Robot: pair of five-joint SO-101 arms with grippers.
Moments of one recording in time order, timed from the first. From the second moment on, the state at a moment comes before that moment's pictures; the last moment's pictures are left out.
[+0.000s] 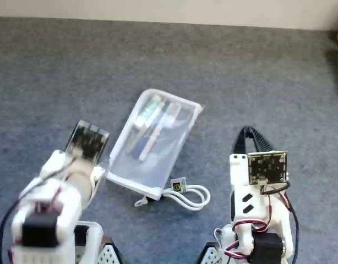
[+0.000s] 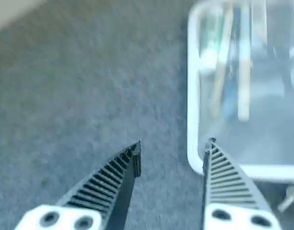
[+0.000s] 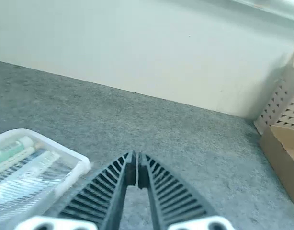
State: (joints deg) left arm -4.9 -82.7 53.9 81.4 -17.8; right arm 2.3 -104.8 72.1 49.1 16.8
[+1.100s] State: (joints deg) left arm -4.9 -103.7 94.0 63.0 -14.1; right arm -5.6 -104.2 95.6 49.1 10.8
